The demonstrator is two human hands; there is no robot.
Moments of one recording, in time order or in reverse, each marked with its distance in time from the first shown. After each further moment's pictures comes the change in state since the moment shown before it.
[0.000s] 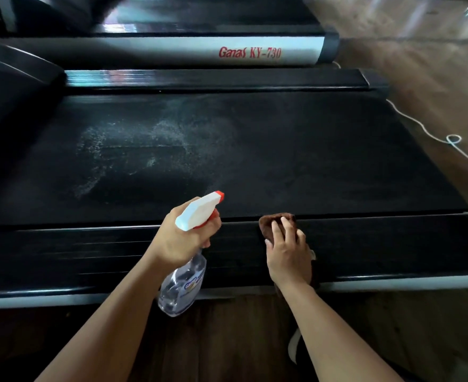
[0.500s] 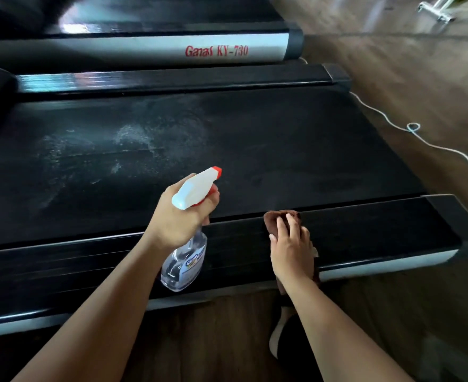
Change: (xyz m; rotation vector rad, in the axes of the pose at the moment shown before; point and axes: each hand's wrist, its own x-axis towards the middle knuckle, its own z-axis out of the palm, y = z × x) left_hand 0.037 0.031 0.047 -0.071 -0.039 0.152; right_hand 0.006 0.060 -0.016 -0.014 0.036 0.146
